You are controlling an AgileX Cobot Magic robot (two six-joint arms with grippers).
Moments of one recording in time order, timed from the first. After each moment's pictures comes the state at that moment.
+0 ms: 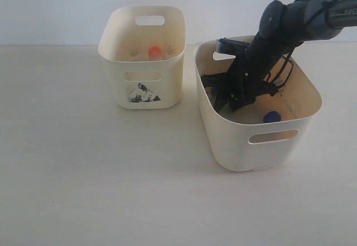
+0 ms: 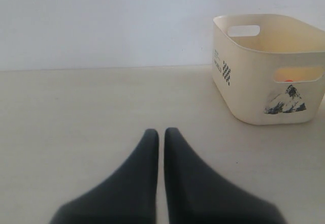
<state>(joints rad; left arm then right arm) -0.03 0.00 0.00 -0.04 0.23 0.04 0.19 2.23 -1.58 0.39 0.81 -0.12</state>
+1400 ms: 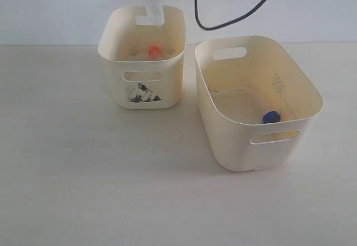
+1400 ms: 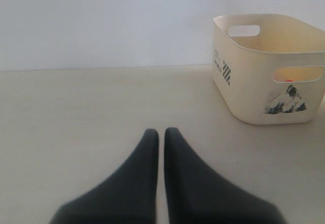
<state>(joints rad) -0.03 0.00 0.00 -0.04 0.23 0.04 0.36 2.02 -1.77 0.90 0.49 -0.69</state>
